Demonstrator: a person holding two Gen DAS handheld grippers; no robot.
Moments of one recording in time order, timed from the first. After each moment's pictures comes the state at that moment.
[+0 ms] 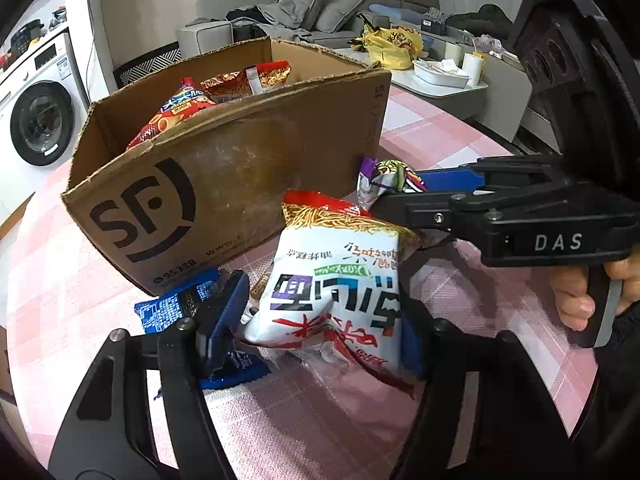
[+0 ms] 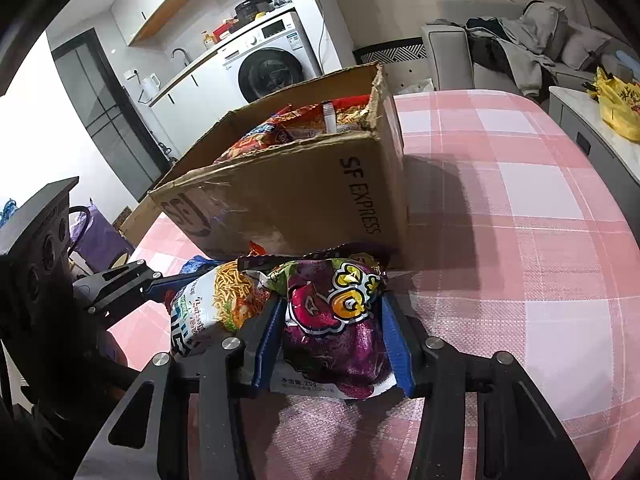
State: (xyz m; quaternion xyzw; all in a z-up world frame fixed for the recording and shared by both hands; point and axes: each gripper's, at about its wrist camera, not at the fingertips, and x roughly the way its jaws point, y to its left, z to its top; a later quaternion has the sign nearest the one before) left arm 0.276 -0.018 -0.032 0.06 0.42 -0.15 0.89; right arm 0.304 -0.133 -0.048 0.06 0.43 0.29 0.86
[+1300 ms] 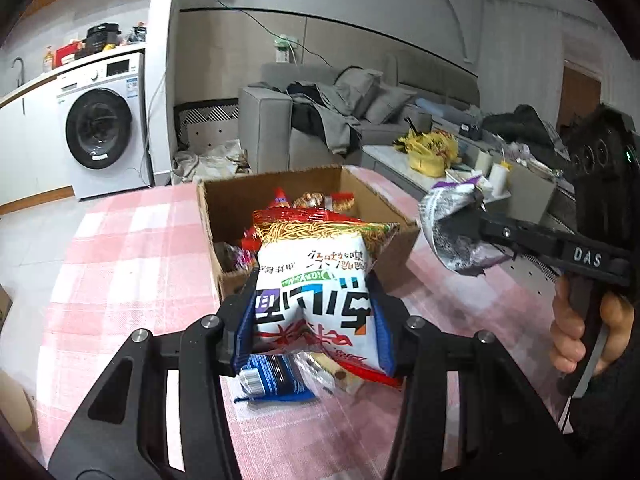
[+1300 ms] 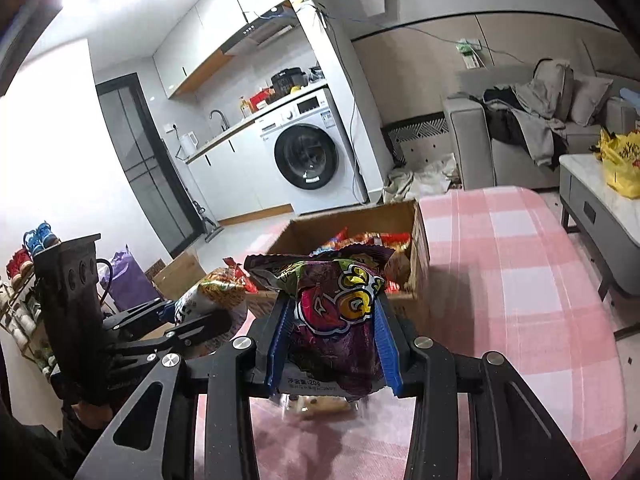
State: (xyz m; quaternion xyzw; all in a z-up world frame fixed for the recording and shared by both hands) left arm 0.206 0.043 0.072 -0.04 0.28 -0.08 0.96; right arm 0.263 -0.159 0.060 0.10 0.29 0.33 0.89
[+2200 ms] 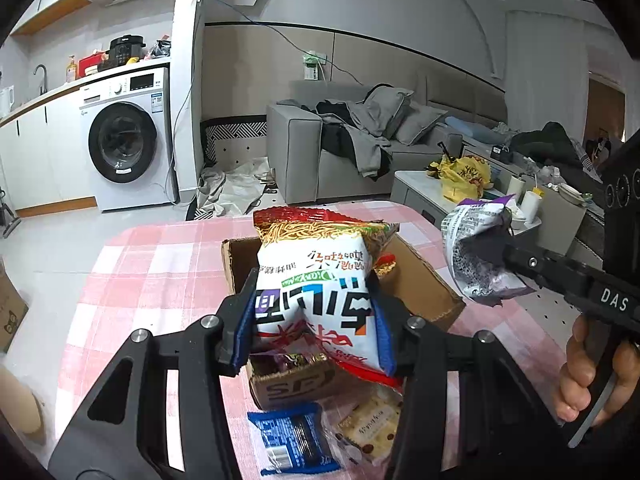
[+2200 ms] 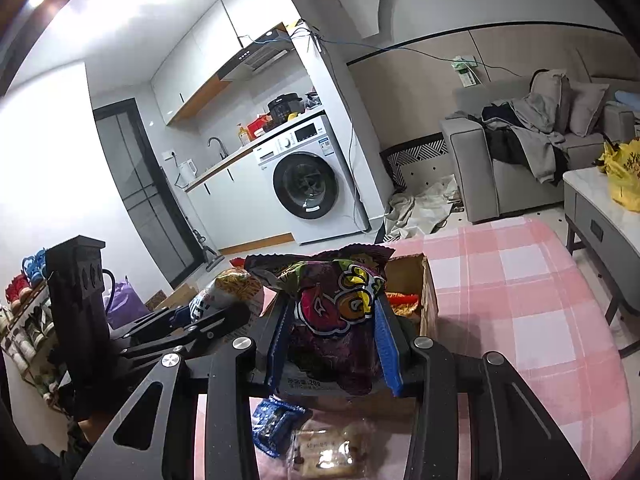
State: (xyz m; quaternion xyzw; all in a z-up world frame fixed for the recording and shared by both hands) left arm 0.277 0.058 0.111 -0.04 0.26 -0.02 0.96; right arm 0.303 -0.139 0.090 0.13 0.26 0.32 0.90
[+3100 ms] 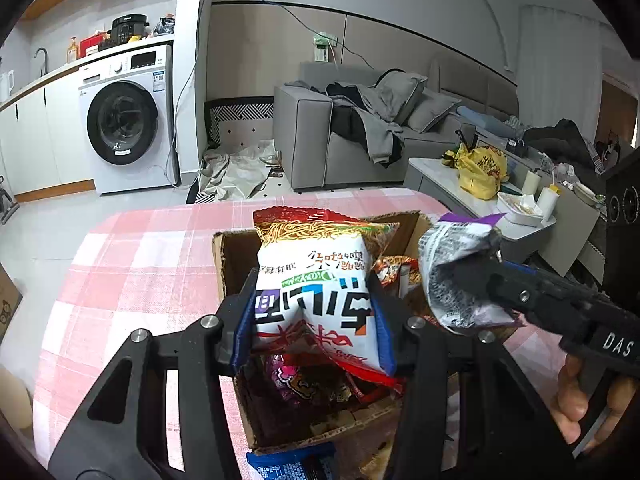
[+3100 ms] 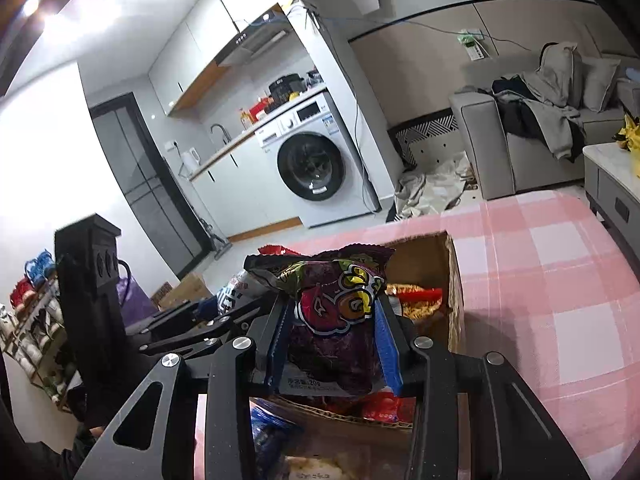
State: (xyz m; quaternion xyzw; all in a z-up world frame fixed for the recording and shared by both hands) left arm 0.380 0.077 0.057 -0.05 0.29 -0.01 0.95; right arm 0.372 -0.104 0.043 0.14 0.30 0.34 0.88
